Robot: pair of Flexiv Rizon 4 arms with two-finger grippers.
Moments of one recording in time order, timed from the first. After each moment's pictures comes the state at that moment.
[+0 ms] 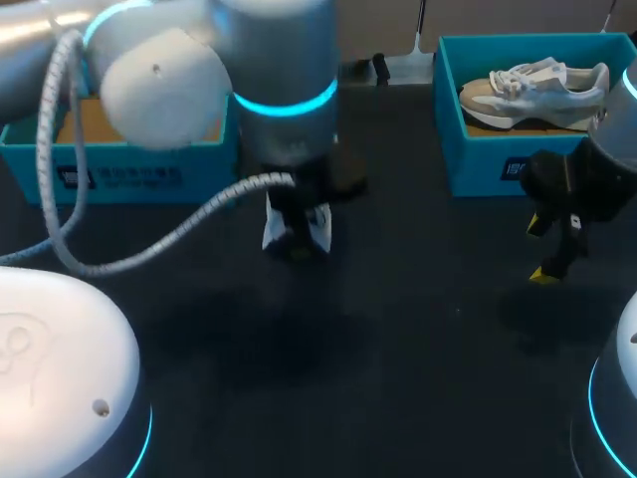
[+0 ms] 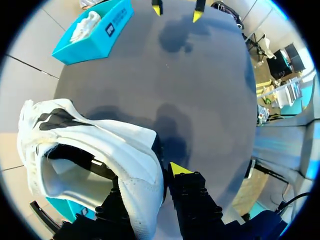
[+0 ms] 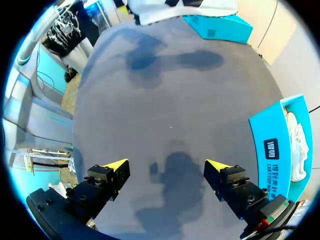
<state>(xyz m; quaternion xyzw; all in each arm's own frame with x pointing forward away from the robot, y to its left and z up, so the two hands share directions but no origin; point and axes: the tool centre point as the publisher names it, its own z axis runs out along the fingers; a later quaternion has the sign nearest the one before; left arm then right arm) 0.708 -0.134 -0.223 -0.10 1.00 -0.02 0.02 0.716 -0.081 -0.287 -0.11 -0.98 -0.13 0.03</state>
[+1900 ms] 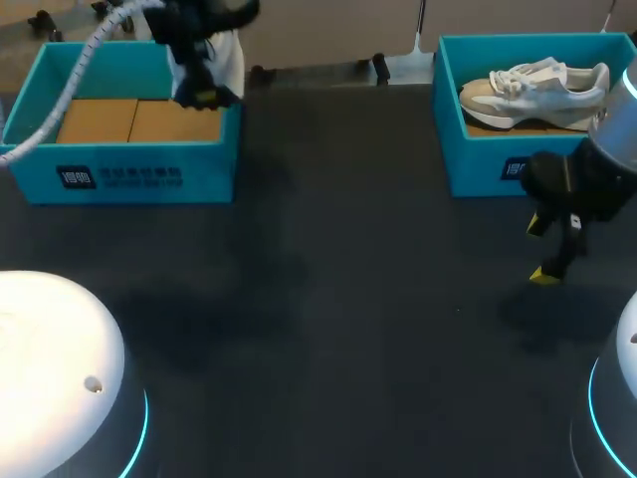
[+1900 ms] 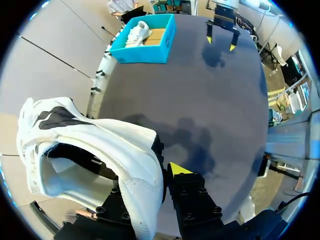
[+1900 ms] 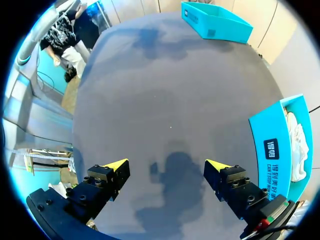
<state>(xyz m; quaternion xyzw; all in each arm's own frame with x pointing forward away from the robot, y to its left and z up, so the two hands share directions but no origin) 0.838 -0.023 -0.079 -0.12 0.98 -0.05 0.12 0.716 -0.081 -0.287 -0.11 -0.98 -0.13 0.03</state>
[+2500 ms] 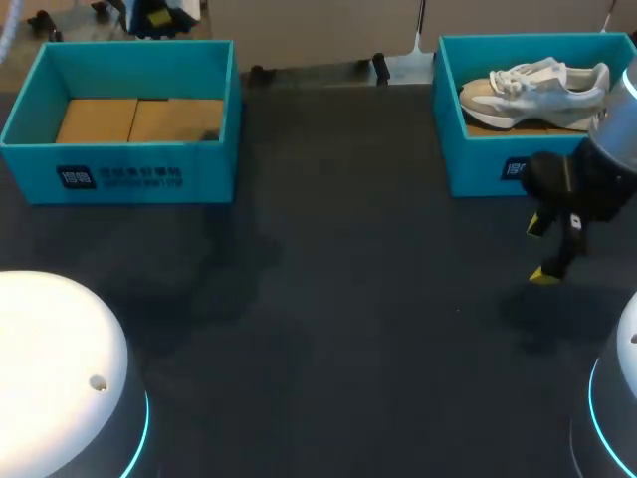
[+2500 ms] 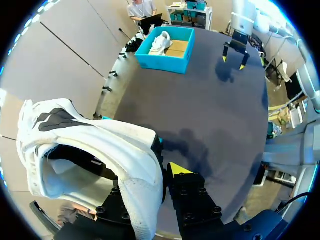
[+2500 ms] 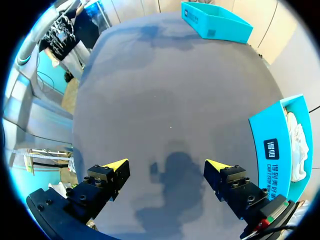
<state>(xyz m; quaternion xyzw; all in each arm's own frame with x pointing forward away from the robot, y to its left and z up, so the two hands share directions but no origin) 0.877 0.027 -0.008 -0.17 0.98 -0.08 0.12 0.716 -0.081 -0.287 -0.11 -0.98 -0.13 0.03</state>
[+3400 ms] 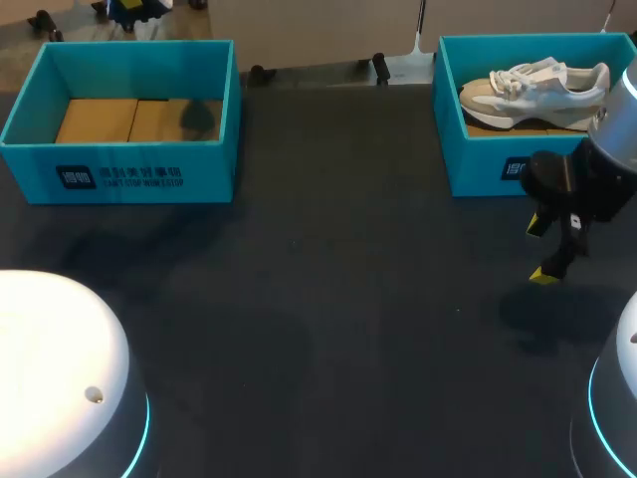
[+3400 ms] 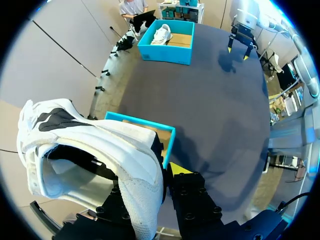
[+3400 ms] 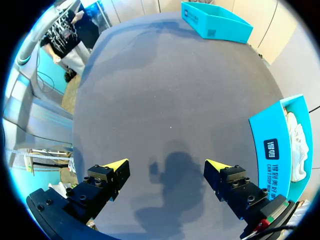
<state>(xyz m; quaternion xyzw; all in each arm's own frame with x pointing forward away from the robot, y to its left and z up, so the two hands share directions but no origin) 0.966 0.073 -0.042 -0.13 0.98 -0.08 0.09 0.716 -0.081 -0.287 -0.11 -0.98 -0.13 0.03</state>
